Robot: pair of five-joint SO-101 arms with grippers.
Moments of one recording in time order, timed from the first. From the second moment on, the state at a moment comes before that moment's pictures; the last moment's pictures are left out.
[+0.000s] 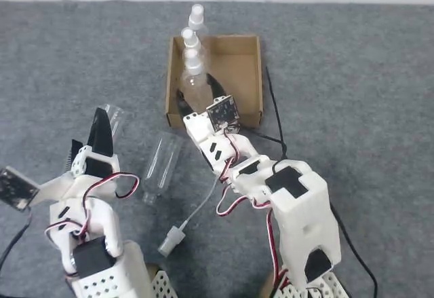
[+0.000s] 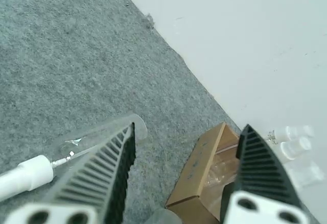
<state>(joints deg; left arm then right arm) -26.5 -103.5 87.6 49.2 45.0 -36.2 31.4 38.7 -59.2 -0.8</state>
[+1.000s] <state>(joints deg) -26.4 -103.5 88.4 49.2 43.4 -37.5 25.1 44.7 -55.9 -0.8</state>
